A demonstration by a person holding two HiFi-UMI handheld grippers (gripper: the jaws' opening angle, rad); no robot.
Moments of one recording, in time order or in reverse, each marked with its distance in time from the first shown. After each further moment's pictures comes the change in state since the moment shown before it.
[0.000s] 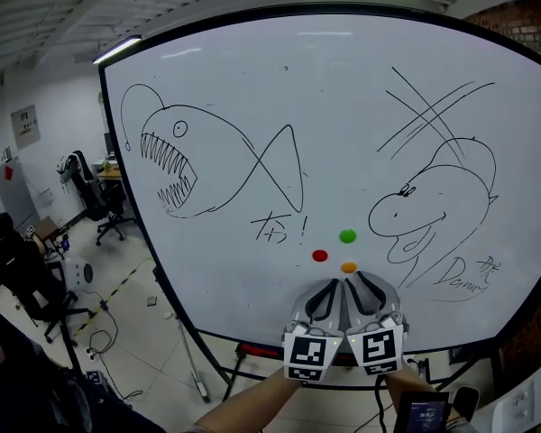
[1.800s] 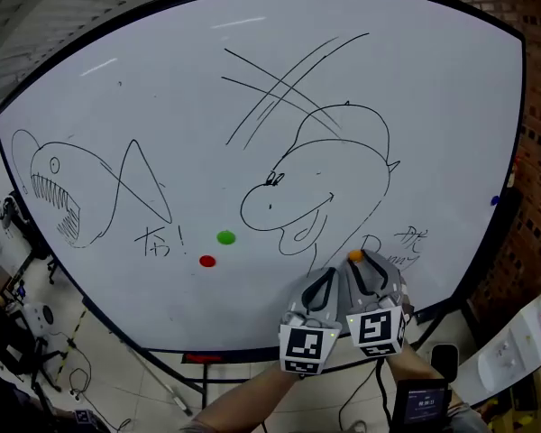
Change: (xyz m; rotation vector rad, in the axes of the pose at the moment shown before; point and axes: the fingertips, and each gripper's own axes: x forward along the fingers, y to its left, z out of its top) left arm 0.079 -0.176 0.000 -0.069 -0.027 -0.293; right arm -0.103 -0.167 -0.082 -0.121 0.227 -0.312
